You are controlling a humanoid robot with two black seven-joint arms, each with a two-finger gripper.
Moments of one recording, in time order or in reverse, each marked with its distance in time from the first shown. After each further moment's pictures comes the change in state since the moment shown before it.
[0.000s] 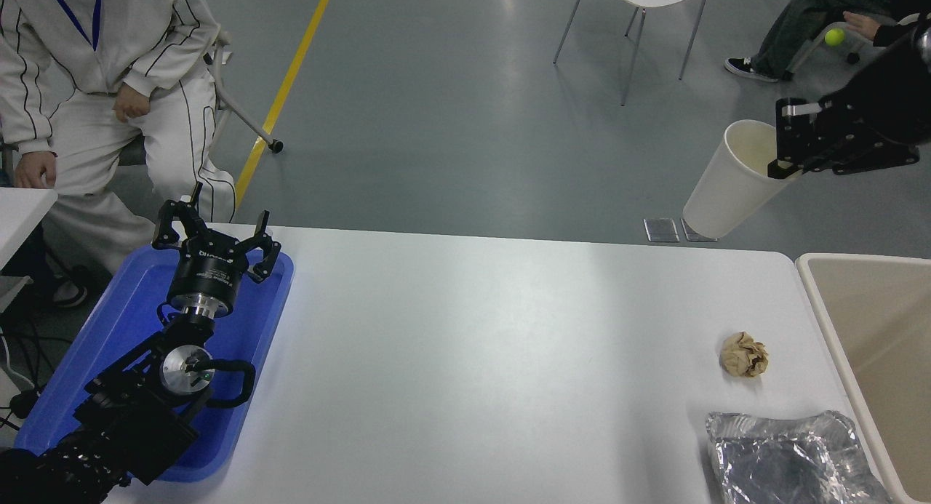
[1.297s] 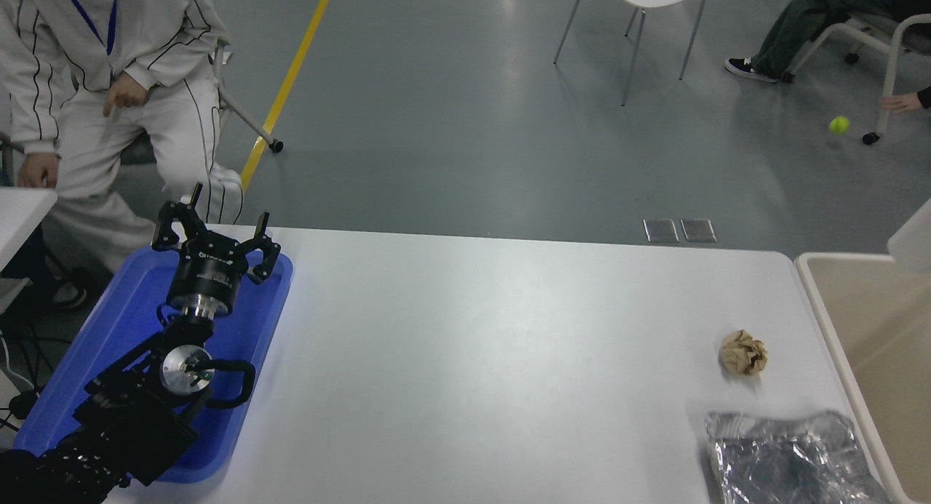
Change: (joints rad) left arm 0.001 0.000 0.001 0.001 0.000 0.000 0.000; right arm -0.438 -0.394 -0.078 -0.425 -0.119 0.002 -0.001
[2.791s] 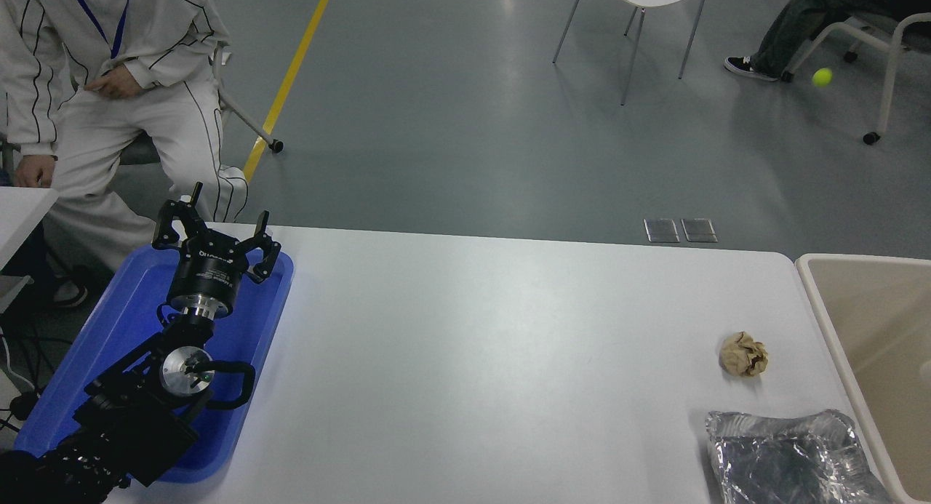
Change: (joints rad) left arm 0.000 0.000 -0.001 0.000 0.000 0.000 0.000; right arm -1.423 0.172 1.071 -0.725 0.002 -0.653 -0.001
